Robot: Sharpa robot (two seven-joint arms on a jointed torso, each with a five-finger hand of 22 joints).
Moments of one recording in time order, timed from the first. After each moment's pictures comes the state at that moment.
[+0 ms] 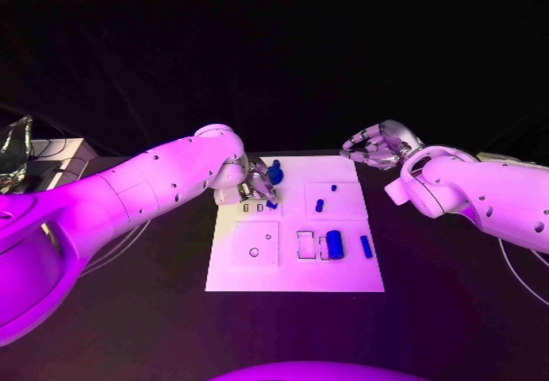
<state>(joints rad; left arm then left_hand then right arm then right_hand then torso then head) 1.30 -0.36 0.05 0.96 -0.93 0.41 -0.54 1.17 -0.14 0.82 0.11 0.25 0.72 0.11 0.75 0.57 1.27 0.02 1.30 1.03 1.47 -0.03 1.57 1.31 0.08 1.38 0.07 1.45 1.25 1.32 -0.79 -0.13 1.31 -0.70 -0.45 0.09 1.39 -0.17 0.17 0.29 0.44 0.97 0.14 0.21 0.42 1.47 0.06 1.56 1.31 1.47 -0.01 1.56 1.31 0.01 1.46 0.10 1.56 1.31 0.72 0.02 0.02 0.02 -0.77</state>
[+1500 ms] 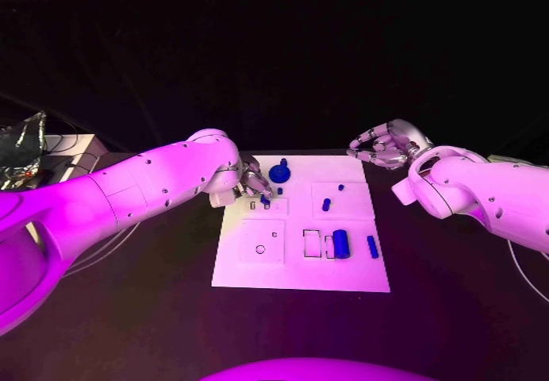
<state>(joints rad) 1.30 -0.43 -0.01 1.03 -0.96 0.27 -0.54 1.04 -0.18 0.78 0.06 0.49 0.79 0.13 0.83 0.58 1.38 -0.05 1.28 1.04 1.46 -0.09 1.57 1.31 0.07 1.42 0.03 1.47 1.30 1.32 -0.80 -0.13 1.32 -0.70 -0.45 0.10 1.39 -0.17 0.17 0.28 0.43 0.96 0.14 0.21 0.42 1.47 0.06 1.56 1.31 1.47 -0.01 1.56 1.31 0.01 1.46 0.10 1.55 1.31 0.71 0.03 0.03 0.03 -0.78</state>
